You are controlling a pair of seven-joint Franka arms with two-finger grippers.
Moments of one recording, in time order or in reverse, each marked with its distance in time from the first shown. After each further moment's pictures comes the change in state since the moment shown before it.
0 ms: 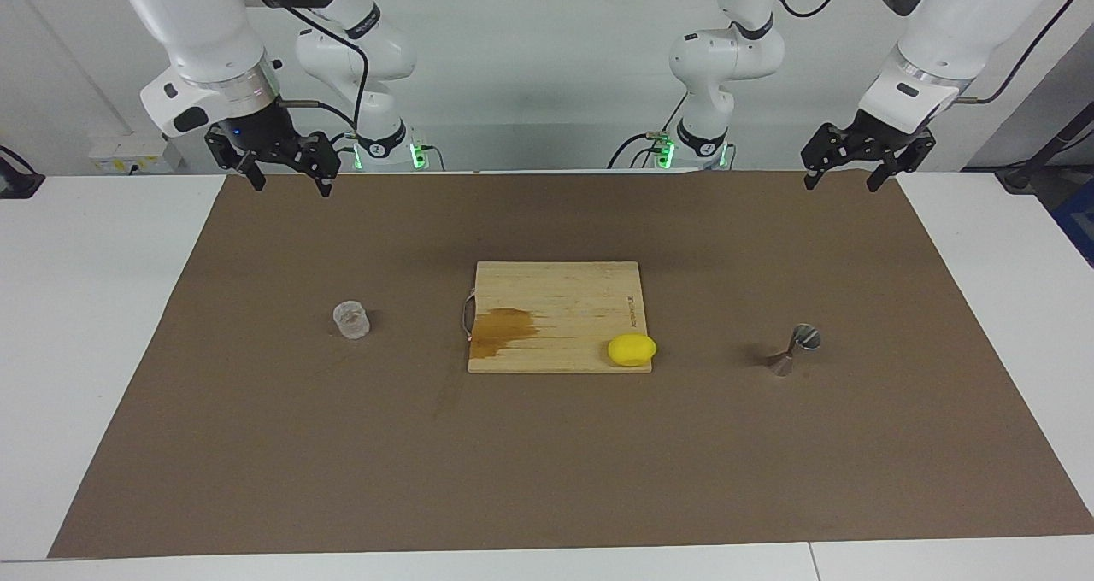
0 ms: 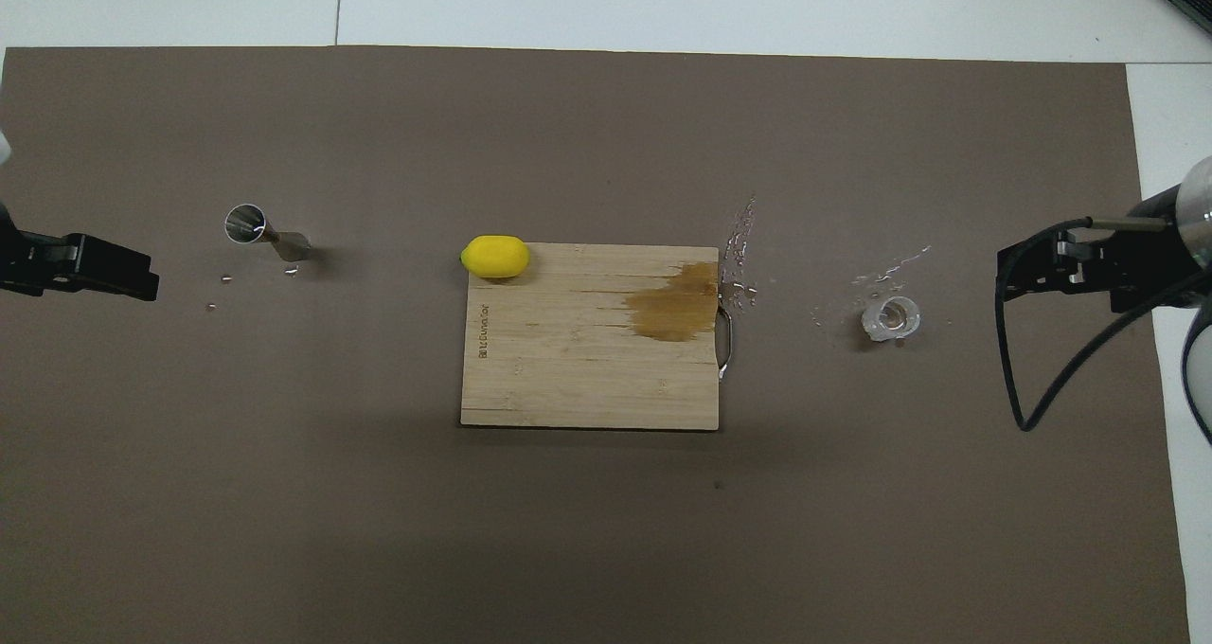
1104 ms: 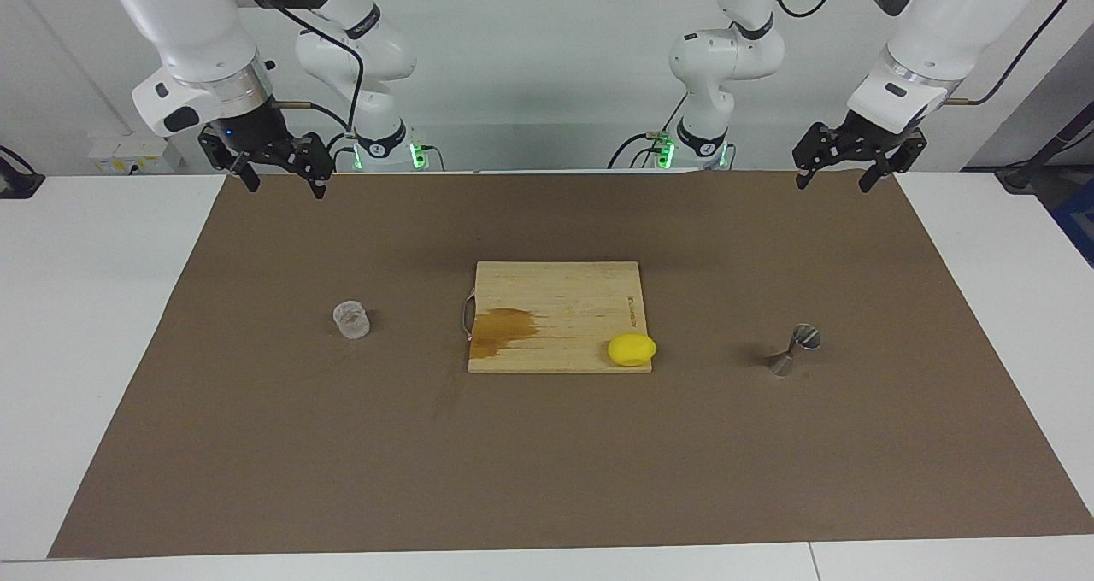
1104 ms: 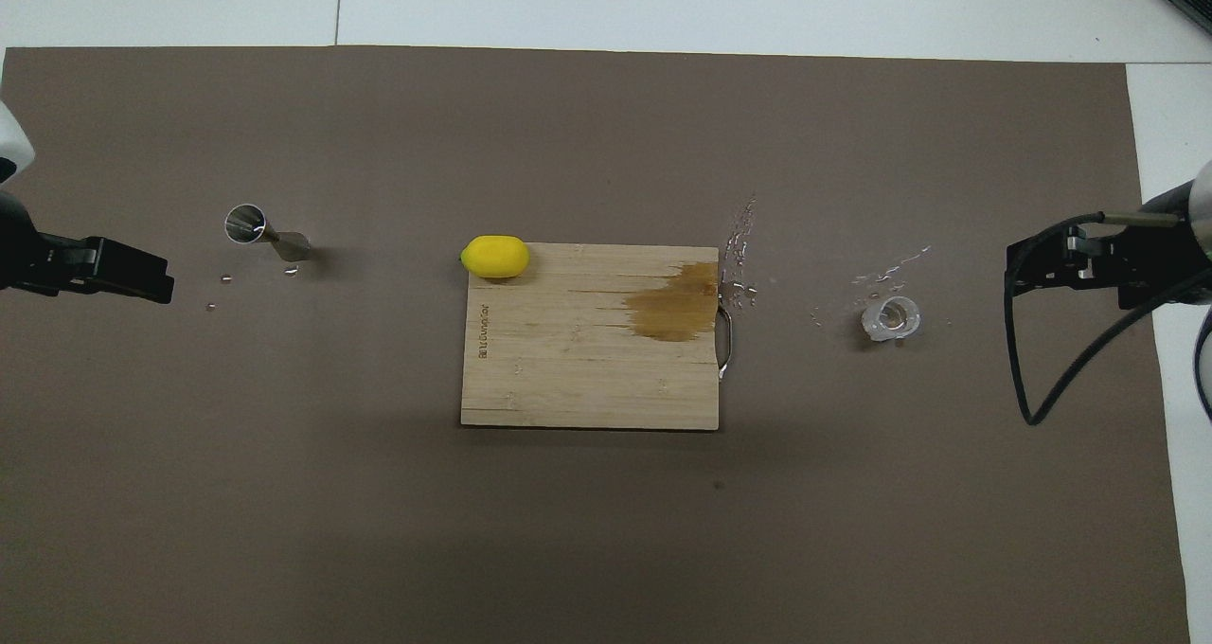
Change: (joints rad) left arm -0.009 0.002 -0.012 -0.001 0.000 -0.002 0.000; right arm -0.012 0.000 0.001 0.000 0.000 0.011 0.000
